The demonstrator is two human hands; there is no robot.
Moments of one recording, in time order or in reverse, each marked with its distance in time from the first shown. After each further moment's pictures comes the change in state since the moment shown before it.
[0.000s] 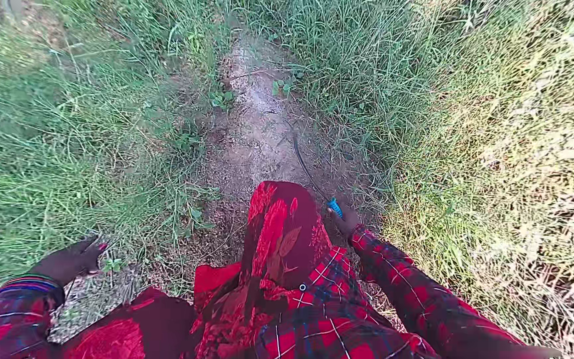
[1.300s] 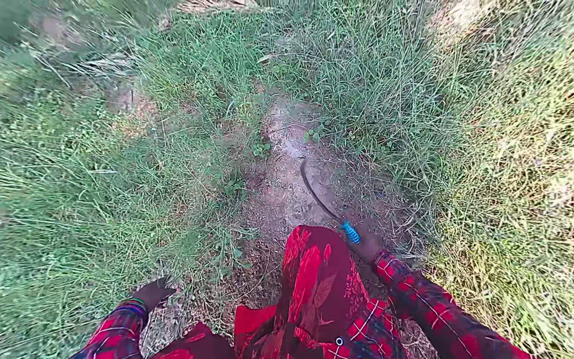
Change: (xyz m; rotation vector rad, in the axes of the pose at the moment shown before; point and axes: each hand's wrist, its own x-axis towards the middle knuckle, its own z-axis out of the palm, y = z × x) left_hand 0.045 -0.008 0.002 0.150 -0.147 -0.097; right_hand 0.047 -0.060 -0.018 0.008 -0.075 -0.102
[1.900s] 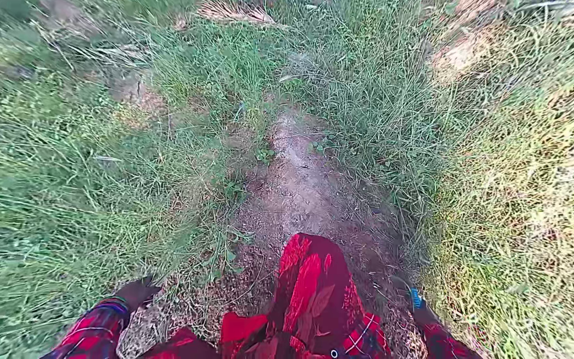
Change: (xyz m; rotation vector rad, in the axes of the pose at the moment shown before) left_hand 0.011 -0.009 0.003 -0.108 -0.011 0.005; right_hand -0.087 0.240 0.025 0.032 0.144 0.837
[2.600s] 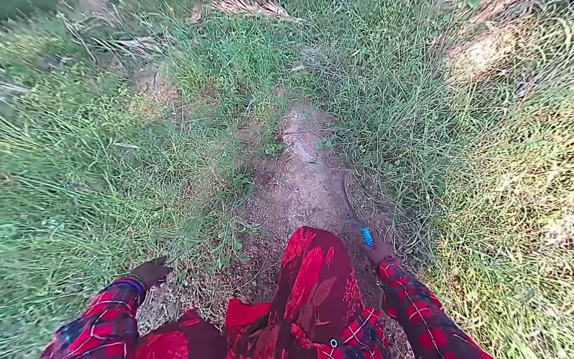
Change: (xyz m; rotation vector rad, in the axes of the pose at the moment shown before) left_hand -0.040 0.021 -0.005 0.040 0.022 0.044; right_hand -0.060 -0.211 -0.018 -0.027 -0.056 -0.589
